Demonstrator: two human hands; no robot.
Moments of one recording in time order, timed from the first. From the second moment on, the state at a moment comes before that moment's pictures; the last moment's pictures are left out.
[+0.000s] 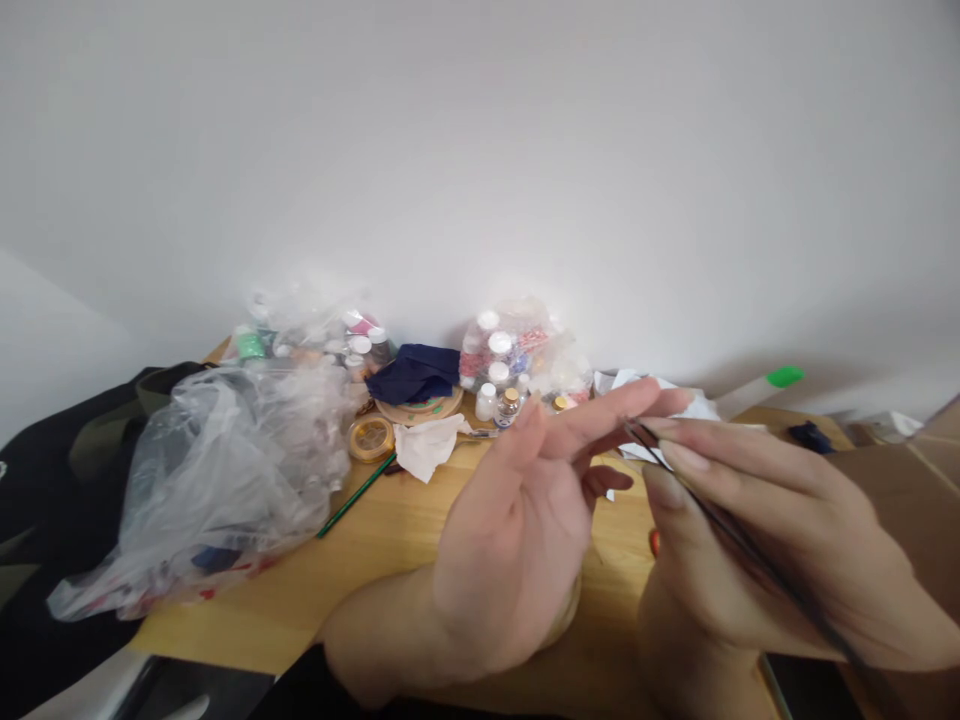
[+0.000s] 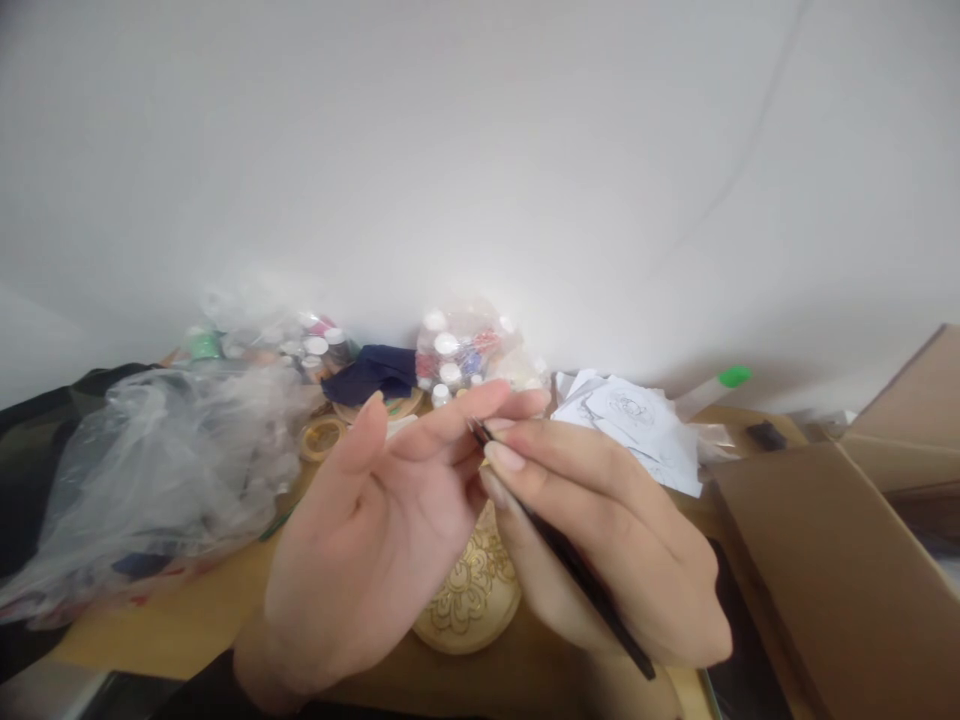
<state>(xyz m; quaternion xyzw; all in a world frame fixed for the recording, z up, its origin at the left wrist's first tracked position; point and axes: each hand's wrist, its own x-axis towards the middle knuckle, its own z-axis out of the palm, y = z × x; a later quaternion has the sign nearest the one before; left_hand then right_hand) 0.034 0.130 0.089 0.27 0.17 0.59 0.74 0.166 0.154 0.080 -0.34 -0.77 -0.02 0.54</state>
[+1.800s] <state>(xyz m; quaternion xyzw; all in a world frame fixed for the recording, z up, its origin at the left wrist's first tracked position) 0.035 0.130 0.090 0.26 0.18 0.59 0.74 0.165 0.150 0.084 -0.35 -0.77 0.00 0.54</state>
